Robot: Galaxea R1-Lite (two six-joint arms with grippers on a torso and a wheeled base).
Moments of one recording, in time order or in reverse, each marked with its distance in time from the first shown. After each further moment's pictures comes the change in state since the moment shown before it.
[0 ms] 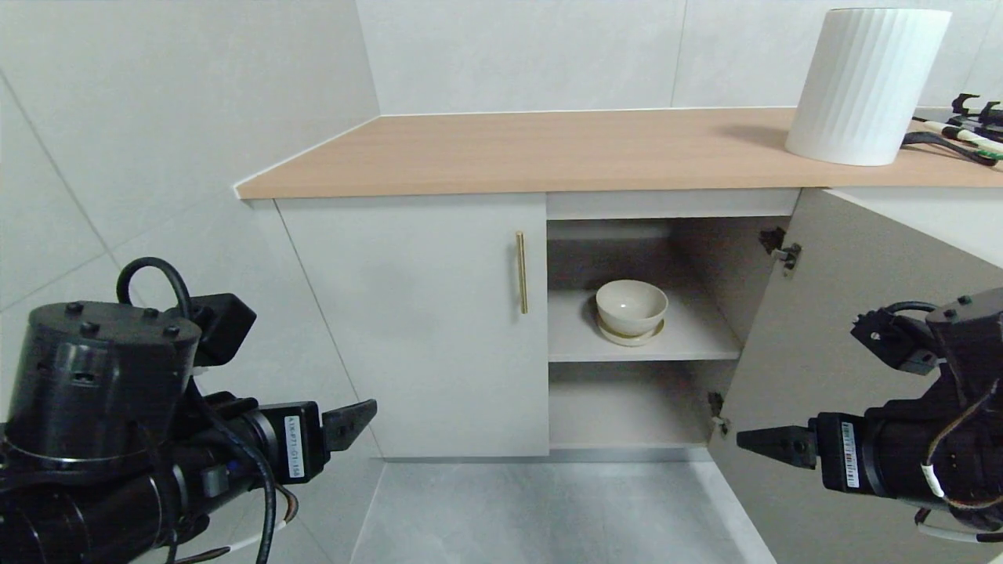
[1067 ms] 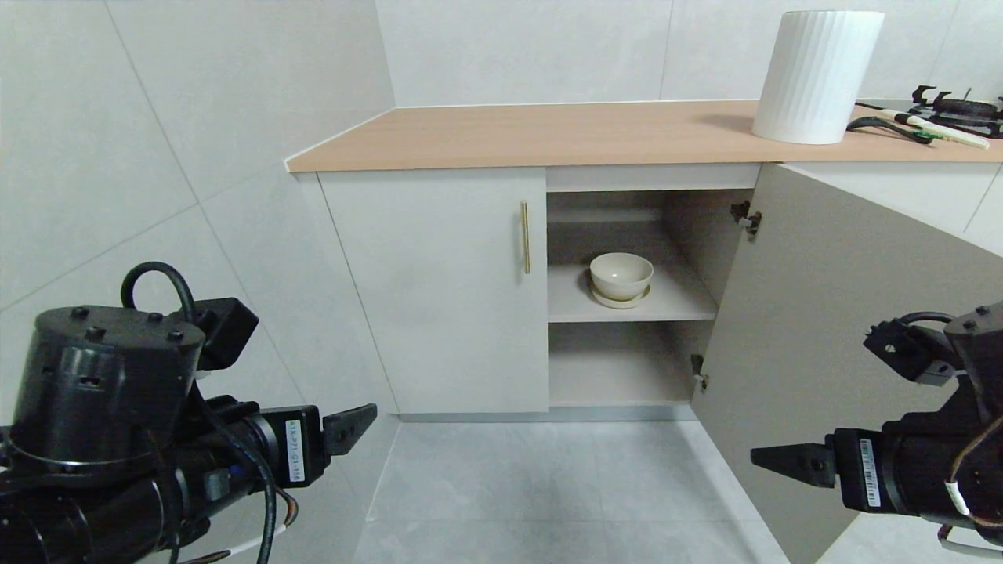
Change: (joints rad) left arm -0.003 0.001 0.008 0.000 0.000 0.003; right arm 0.000 -0.040 0.010 0.063 0.000 -0.016
